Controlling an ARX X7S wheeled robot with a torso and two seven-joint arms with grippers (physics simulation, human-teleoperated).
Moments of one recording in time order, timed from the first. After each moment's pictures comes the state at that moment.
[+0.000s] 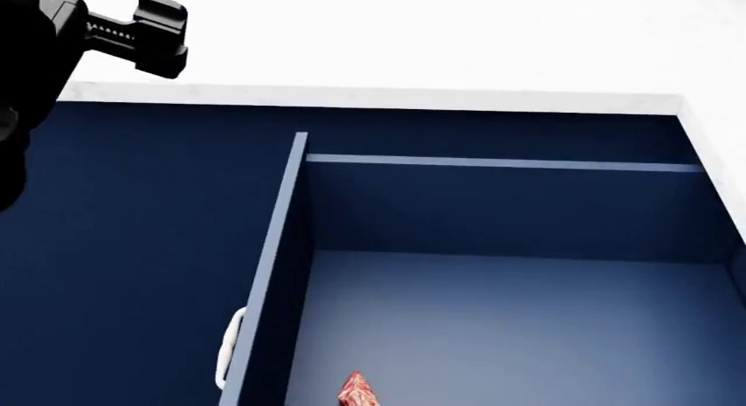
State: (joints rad) left arm -1.83 -0.57 1.86 -0.25 -1.42 0.00 -0.70; right arm -0.54 0.21 0.00 -1.05 0.00 -0.45 0.08
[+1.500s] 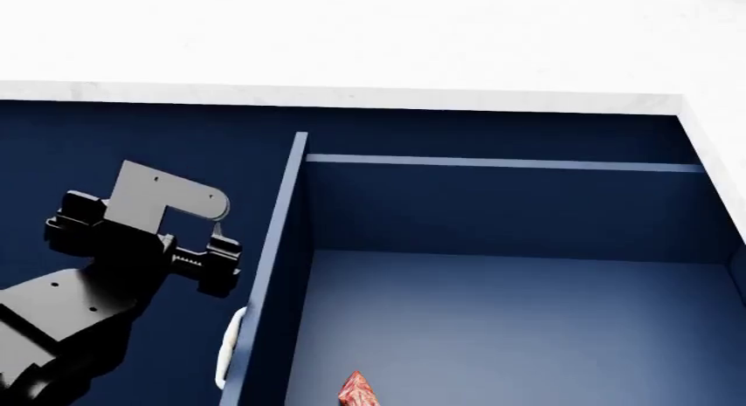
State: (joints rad) left arm -1.28 -0.28 1.87 -0.92 -1.51 0.06 -0.39; right arm -0.54 0.23 -0.01 -1.05 0.00 -0.44 0.09
